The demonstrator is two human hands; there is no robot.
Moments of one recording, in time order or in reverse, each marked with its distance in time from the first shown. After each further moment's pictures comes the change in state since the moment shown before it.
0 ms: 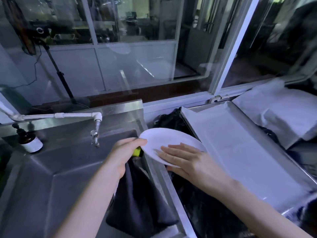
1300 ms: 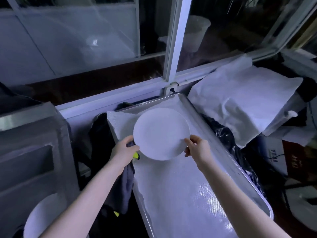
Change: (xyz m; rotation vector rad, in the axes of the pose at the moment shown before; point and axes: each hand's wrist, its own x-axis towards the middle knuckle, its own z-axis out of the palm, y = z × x) left_hand 0.177 -0.048 0.336 0.288 -0.108 -0.058; right_hand -0.123 0.396 0.042 0.828 0.326 1.392
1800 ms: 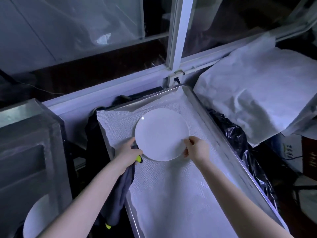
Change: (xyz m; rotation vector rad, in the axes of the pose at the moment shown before) left_hand 0.061 -0.016 0.037 0.084 -0.123 -0.176; right_hand 0.076 0.042 0.019 -0.209 -0.023 0.056
